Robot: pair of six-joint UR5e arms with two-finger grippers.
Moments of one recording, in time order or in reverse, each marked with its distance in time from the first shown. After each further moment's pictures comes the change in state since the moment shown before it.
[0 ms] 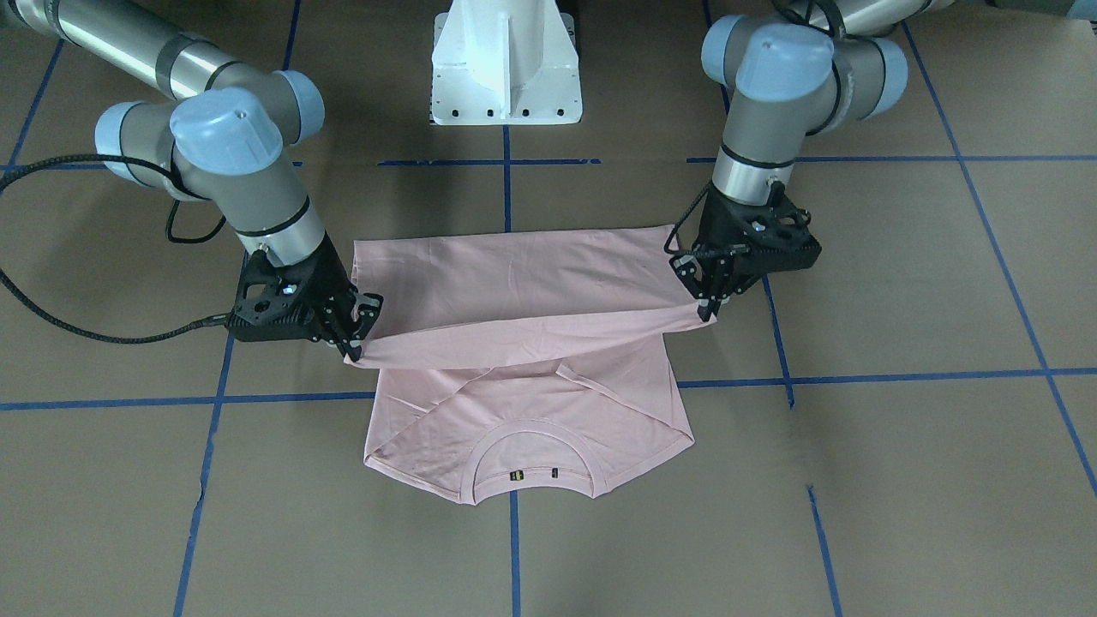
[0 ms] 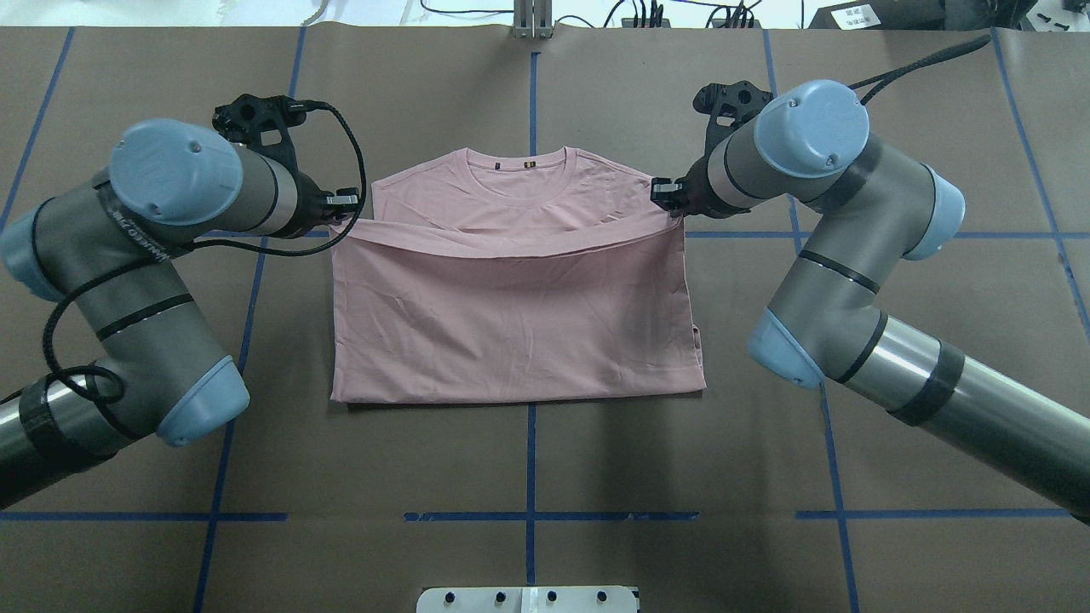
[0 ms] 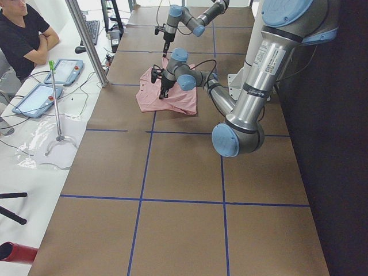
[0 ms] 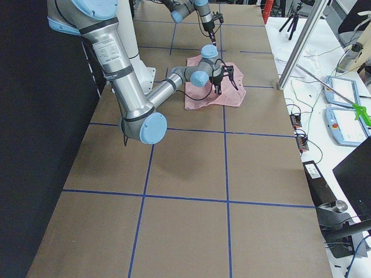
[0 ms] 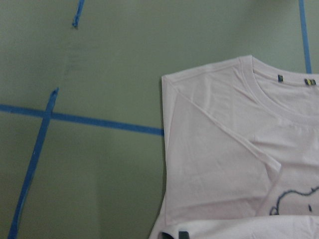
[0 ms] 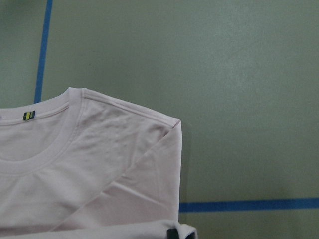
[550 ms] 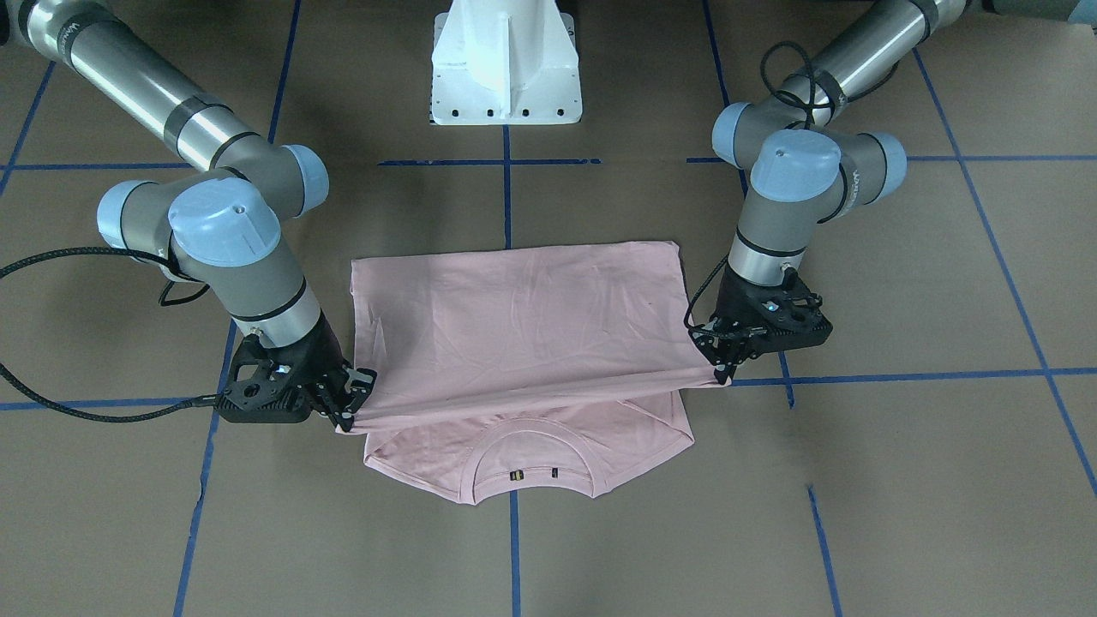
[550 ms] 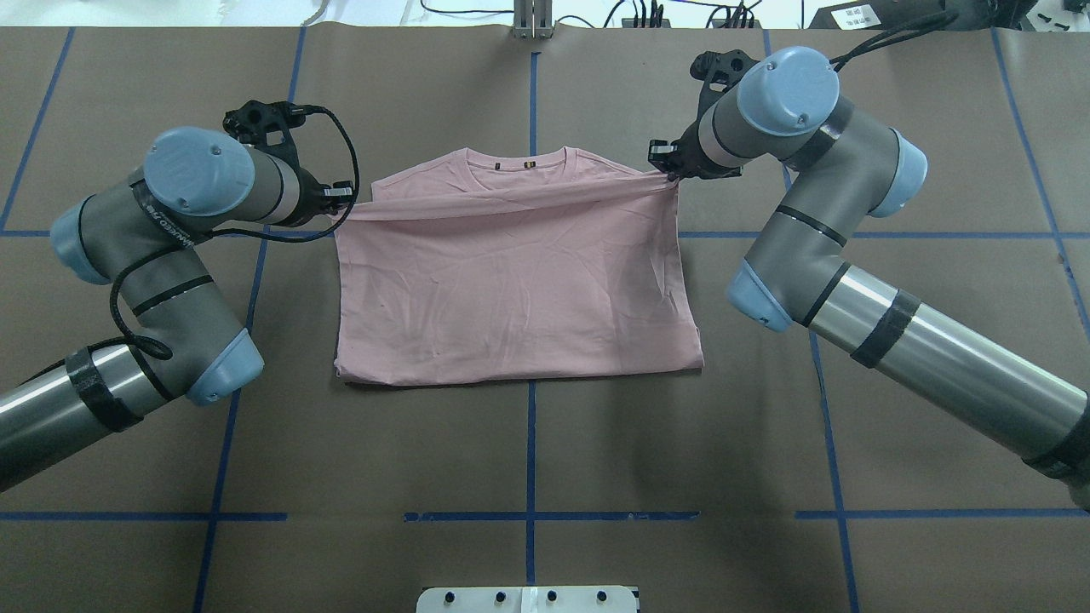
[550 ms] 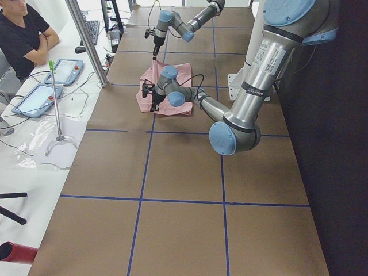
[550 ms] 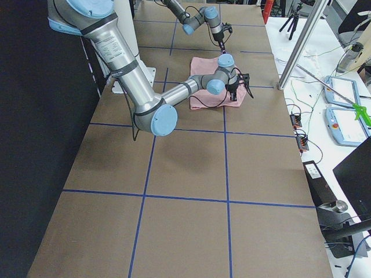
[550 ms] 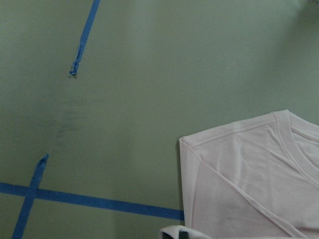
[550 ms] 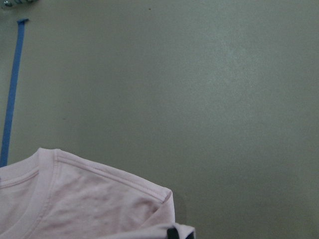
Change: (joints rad) left arm -0.027 -0.024 0.203 -0.172 0.001 0.006; right arm 0.047 0.102 -0.213 0.100 0.000 0.001
